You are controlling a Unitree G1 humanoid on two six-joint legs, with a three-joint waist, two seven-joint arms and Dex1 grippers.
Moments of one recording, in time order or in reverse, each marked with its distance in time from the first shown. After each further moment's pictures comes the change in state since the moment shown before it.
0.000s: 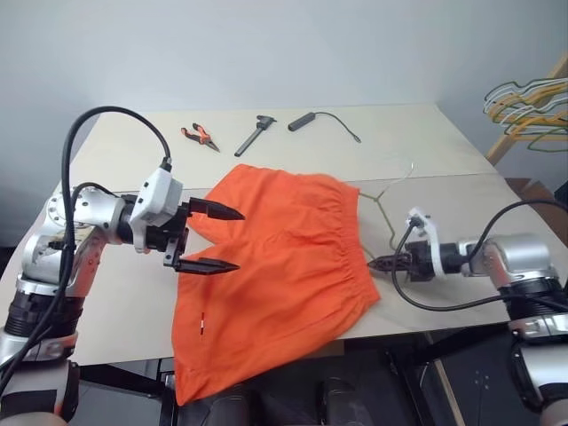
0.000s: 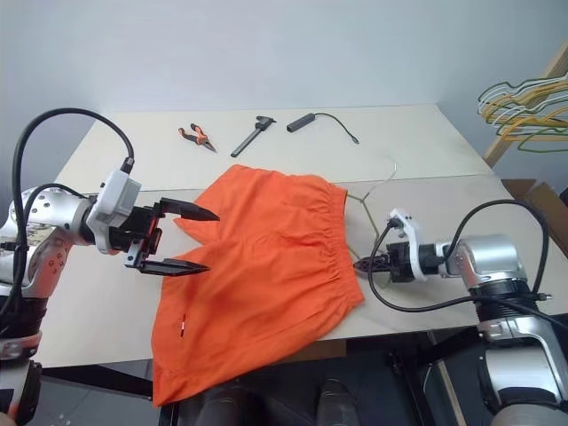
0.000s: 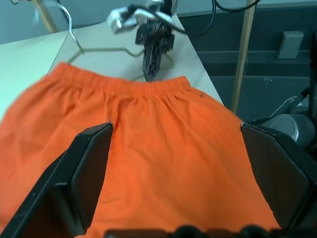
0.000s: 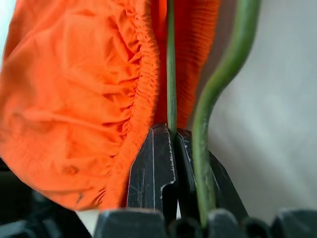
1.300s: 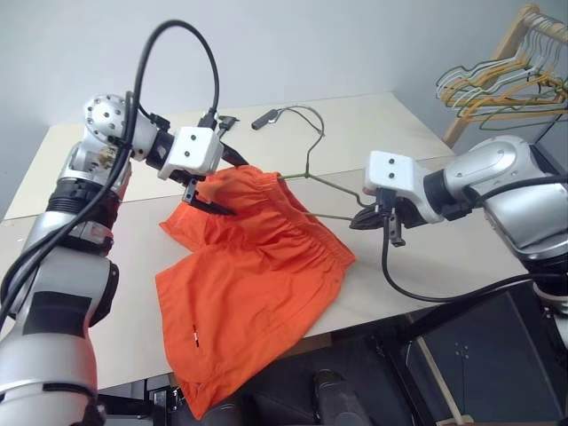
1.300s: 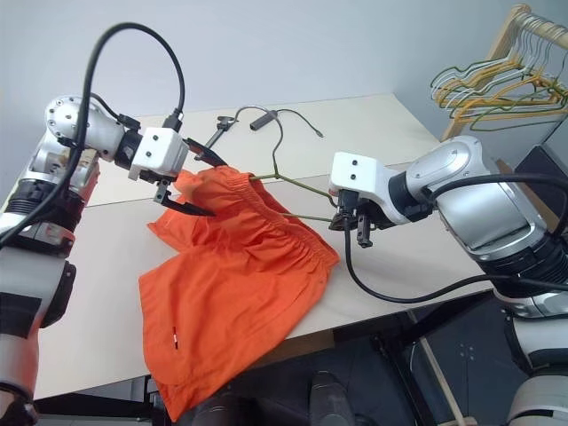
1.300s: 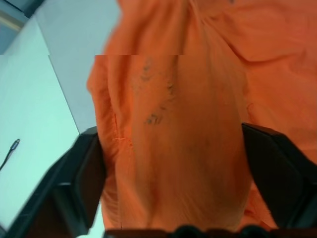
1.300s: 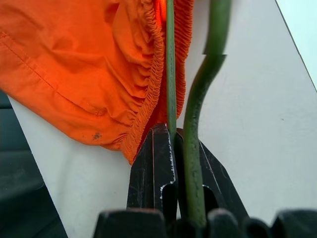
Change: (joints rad) left arm -0.683 -0.122 -0.448 0.909 0.362 -0.766 -0.132; right arm -0.325 -0.102 0.283 -0.446 -0.230 -0.173 0.161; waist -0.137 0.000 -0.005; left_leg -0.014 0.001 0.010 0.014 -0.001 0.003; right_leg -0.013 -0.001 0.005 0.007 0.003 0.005
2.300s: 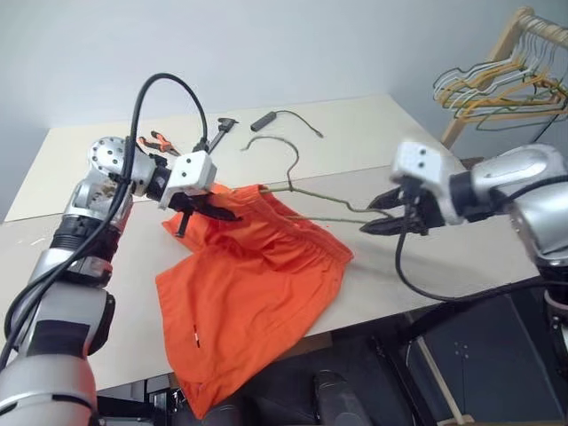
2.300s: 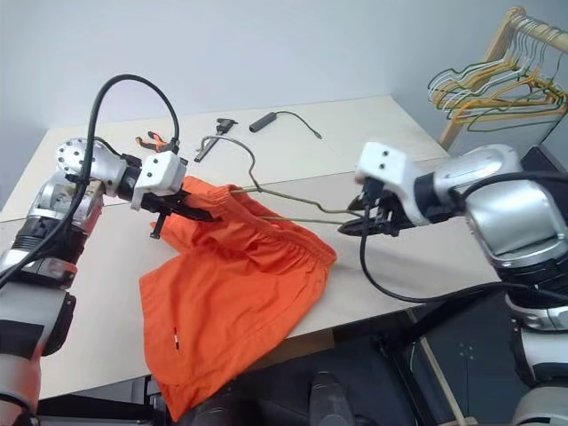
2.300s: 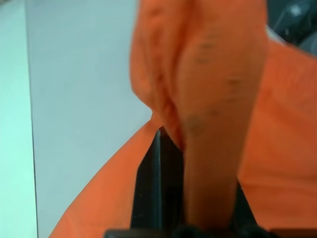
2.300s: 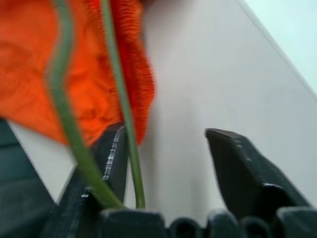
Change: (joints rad) left arm 0.230 0.024 0.145 -0.259 -0.086 0.369 0.008; right arm 0.173 -0.044 -0.285 0.000 0.088 0.092 -0.075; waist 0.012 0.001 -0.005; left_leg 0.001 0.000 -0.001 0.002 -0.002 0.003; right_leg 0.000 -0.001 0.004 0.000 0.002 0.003
